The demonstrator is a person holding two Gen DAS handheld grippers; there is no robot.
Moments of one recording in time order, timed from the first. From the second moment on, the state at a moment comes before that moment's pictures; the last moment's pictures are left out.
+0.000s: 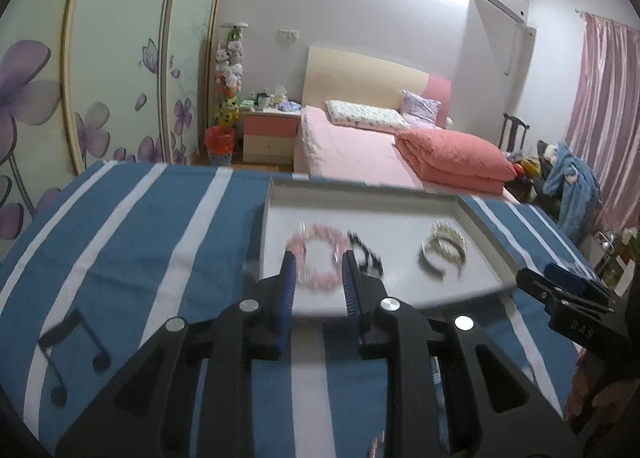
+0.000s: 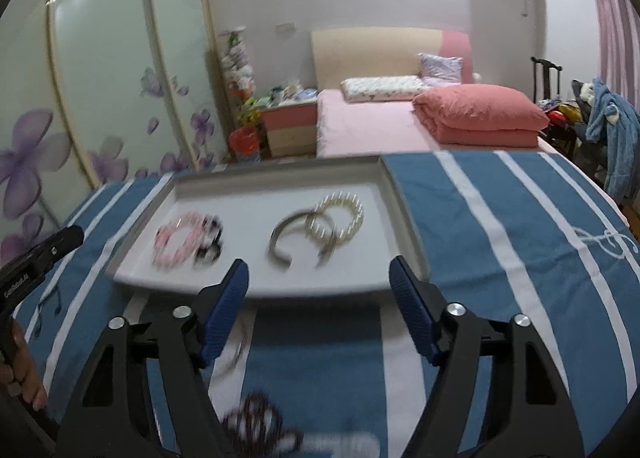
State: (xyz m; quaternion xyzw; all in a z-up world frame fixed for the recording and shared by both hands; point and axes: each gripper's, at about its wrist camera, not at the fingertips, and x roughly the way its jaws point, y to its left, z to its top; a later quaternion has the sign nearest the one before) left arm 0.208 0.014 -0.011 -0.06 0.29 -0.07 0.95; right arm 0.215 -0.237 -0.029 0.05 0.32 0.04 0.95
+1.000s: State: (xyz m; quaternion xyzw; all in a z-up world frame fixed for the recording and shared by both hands) left arm 0.128 -0.020 -0.063 -0.01 0.38 -0.17 0.91; right arm 0.174 -0.230 -0.086 0.02 0.43 0.06 0.90
